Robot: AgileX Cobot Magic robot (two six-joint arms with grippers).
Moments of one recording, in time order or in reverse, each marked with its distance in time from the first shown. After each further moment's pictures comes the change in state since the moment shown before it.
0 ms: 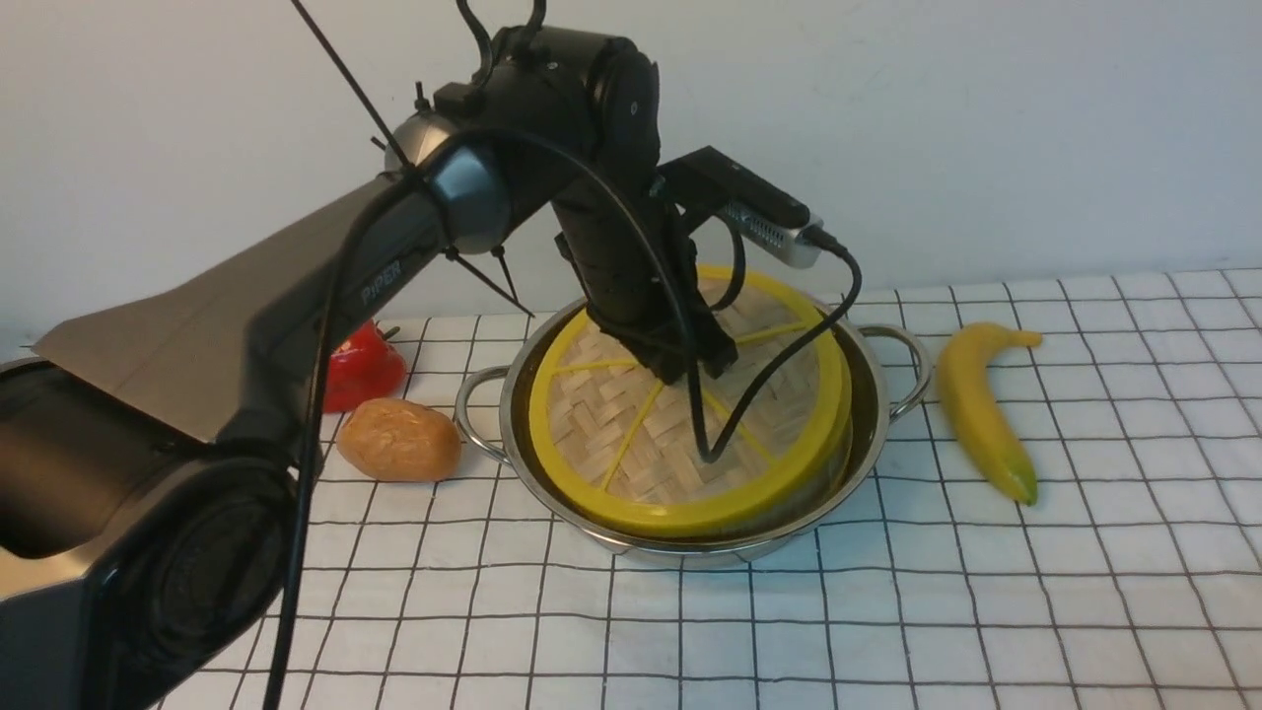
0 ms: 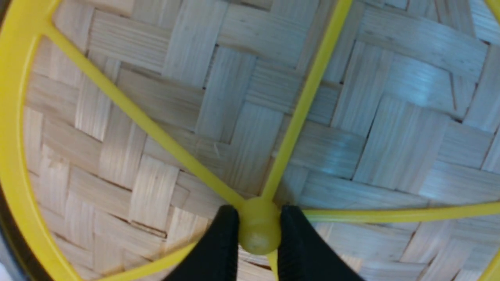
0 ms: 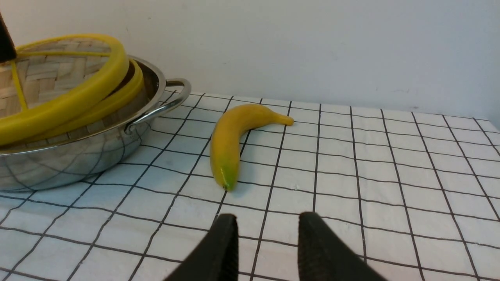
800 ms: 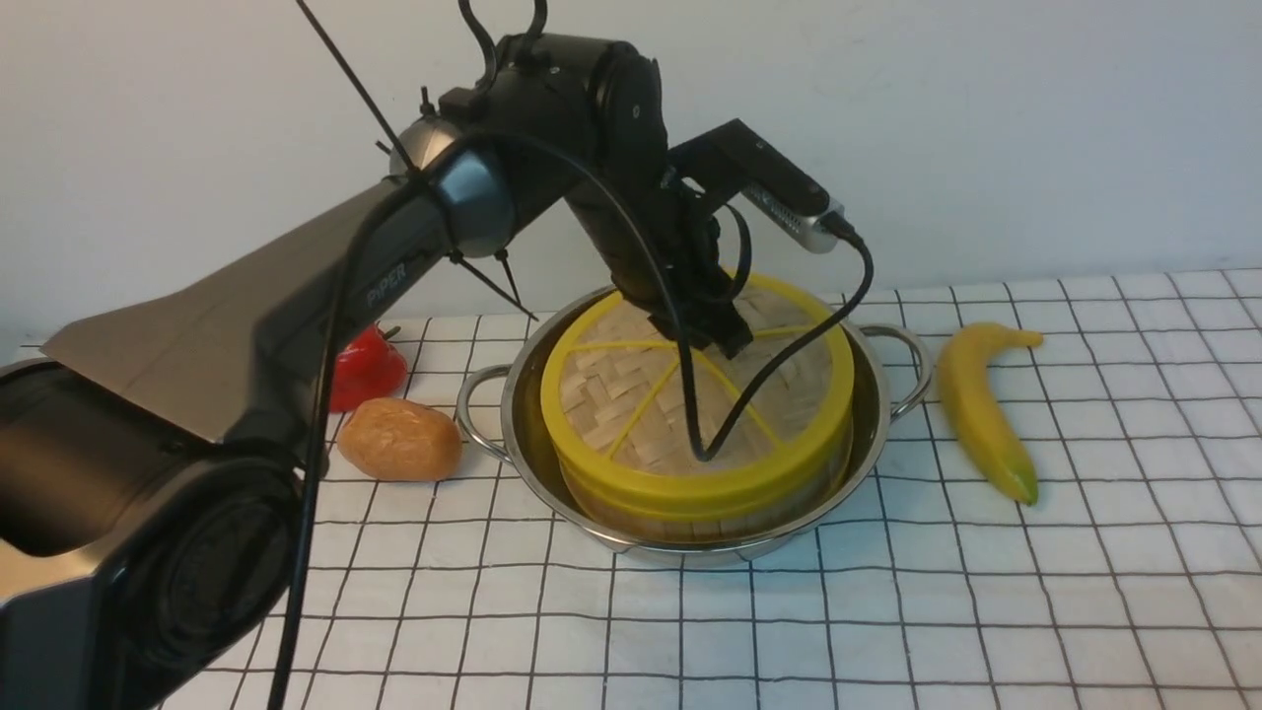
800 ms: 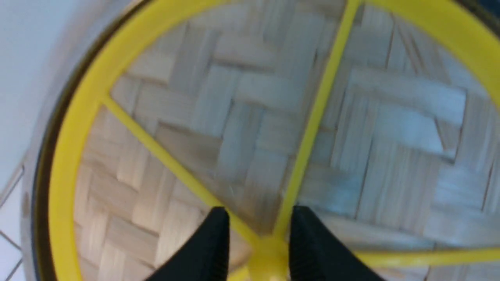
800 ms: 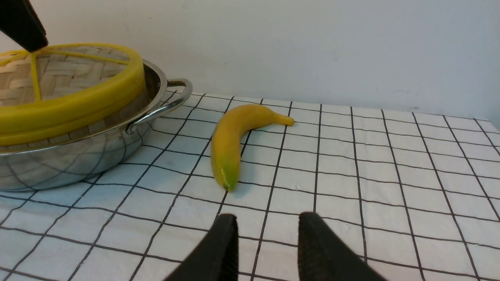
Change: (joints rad) right arm 0.000 0.000 0.000 0.000 0.000 0.001; left arm 0.000 0.008 0.000 -0.038 -0.163 0.115
